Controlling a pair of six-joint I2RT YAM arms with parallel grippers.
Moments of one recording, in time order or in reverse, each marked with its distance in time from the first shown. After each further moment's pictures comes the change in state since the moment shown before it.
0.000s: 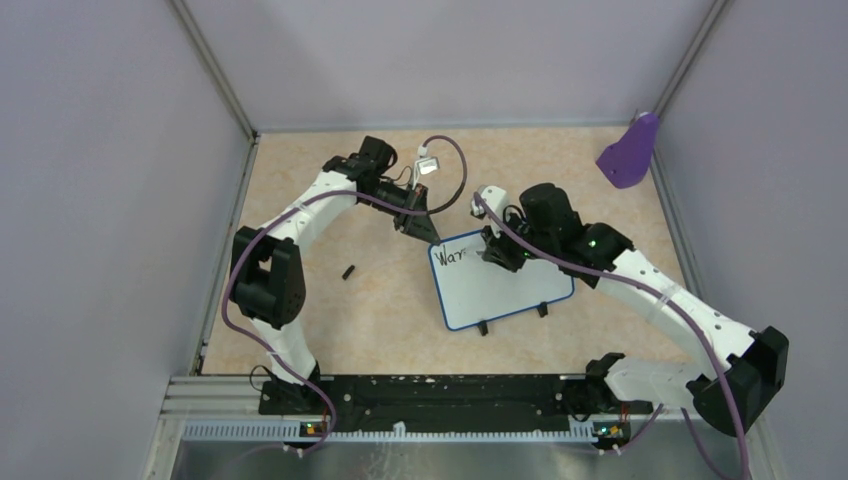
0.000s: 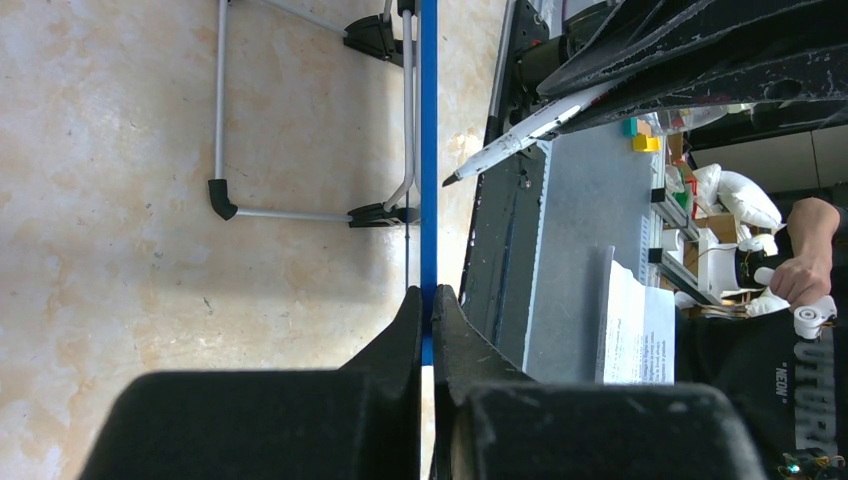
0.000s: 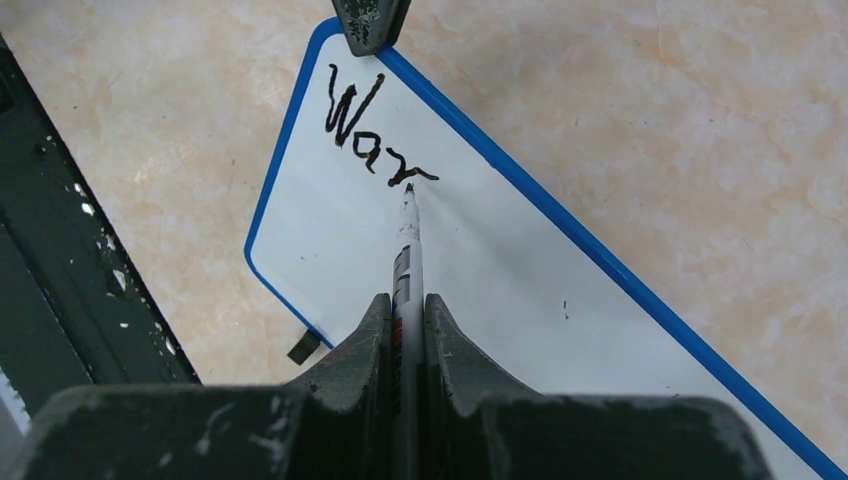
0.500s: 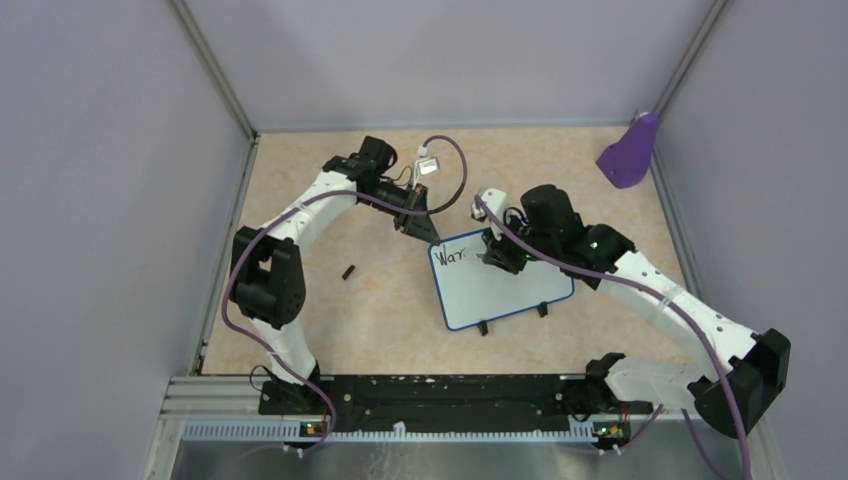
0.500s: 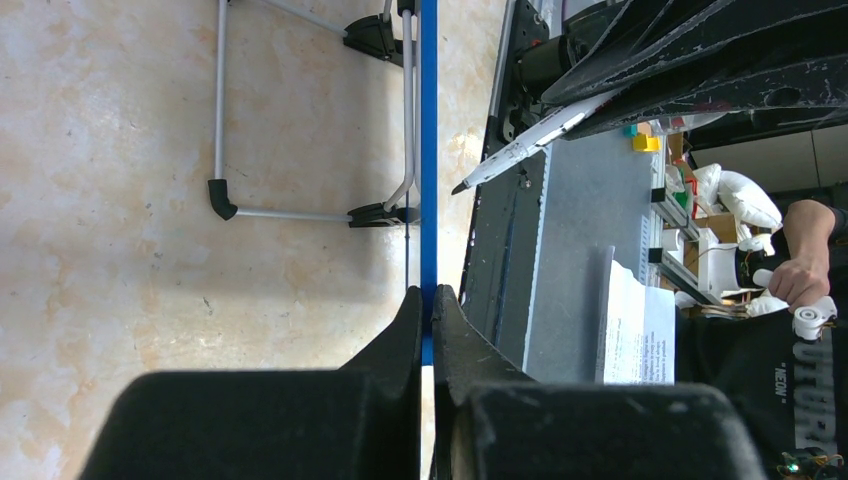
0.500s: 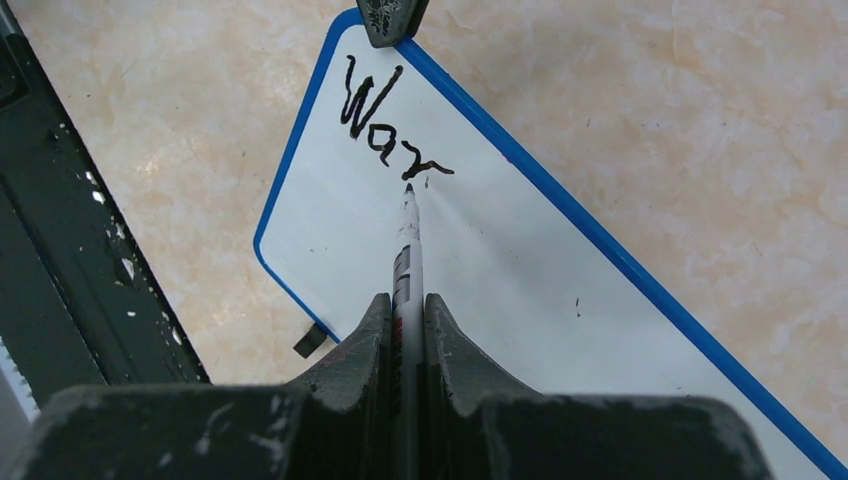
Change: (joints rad) left arm -0.001 0.000 0.000 0.000 0.000 0.000; right arm 0.000 -0.011 -0.008 -0.017 -0.035 -0.020
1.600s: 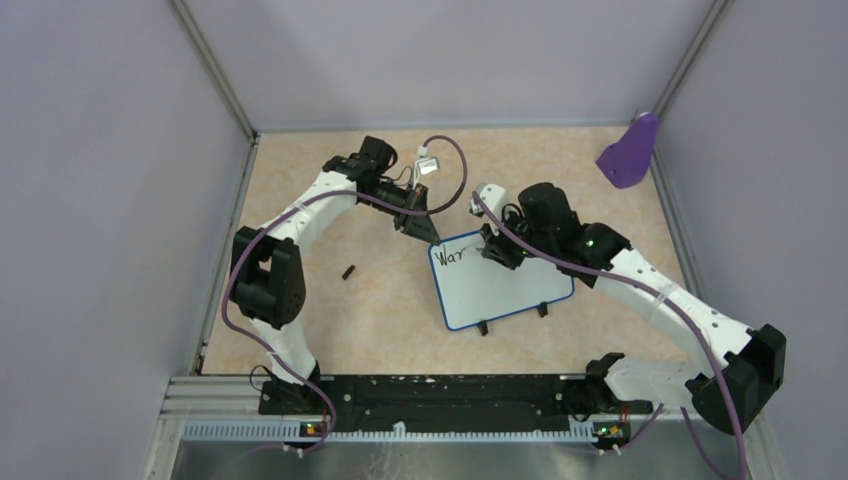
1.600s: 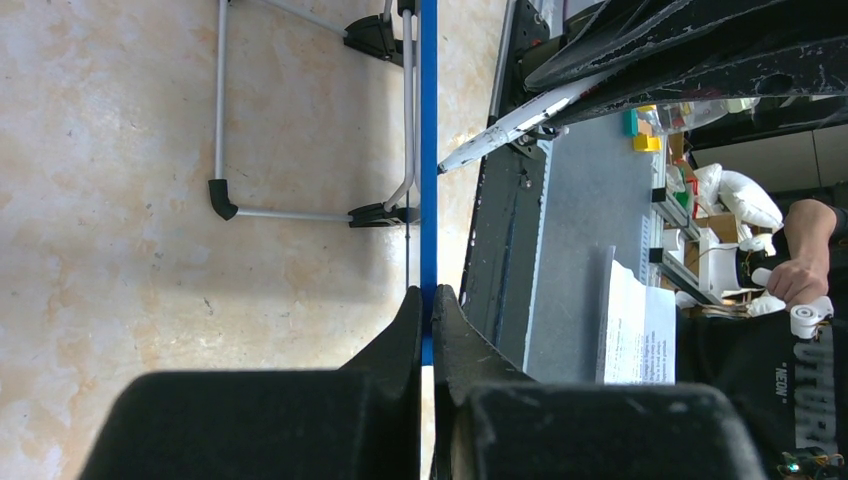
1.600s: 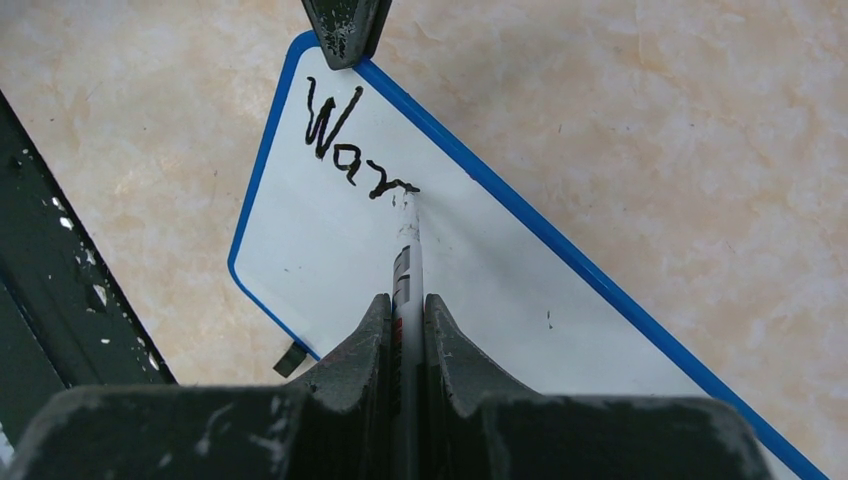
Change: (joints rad) left arm -0.001 0.000 0.000 0.000 -0.001 0.000; right arm -0.001 0.021 0.000 0.045 0.050 0.010
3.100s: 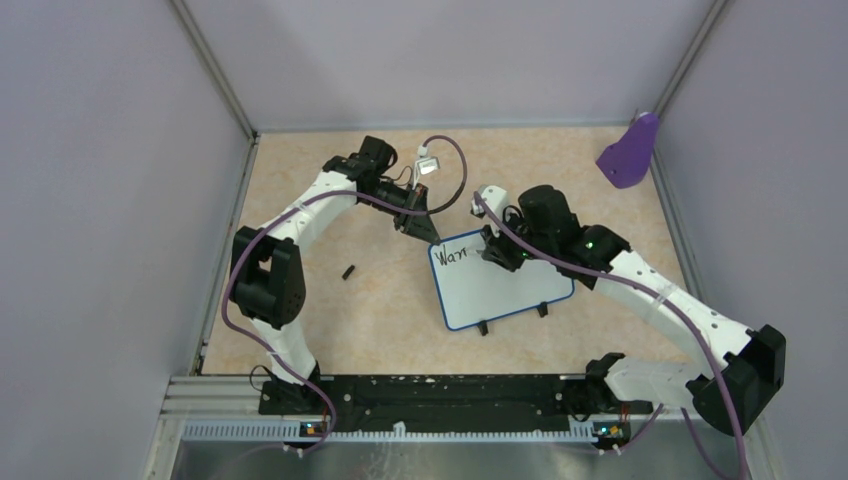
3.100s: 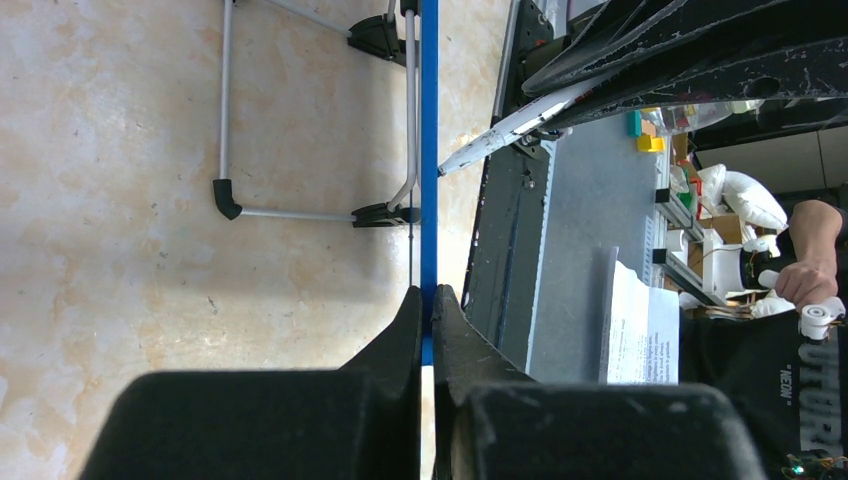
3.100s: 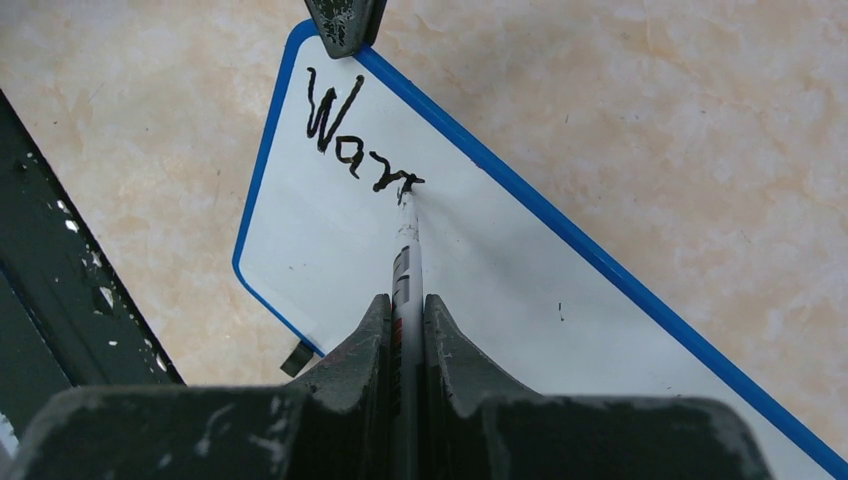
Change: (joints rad) left arm 0.000 0.000 0.000 0.003 -0.006 0.000; right arm 0.000 -0.007 -0.021 0.011 0.005 0.025
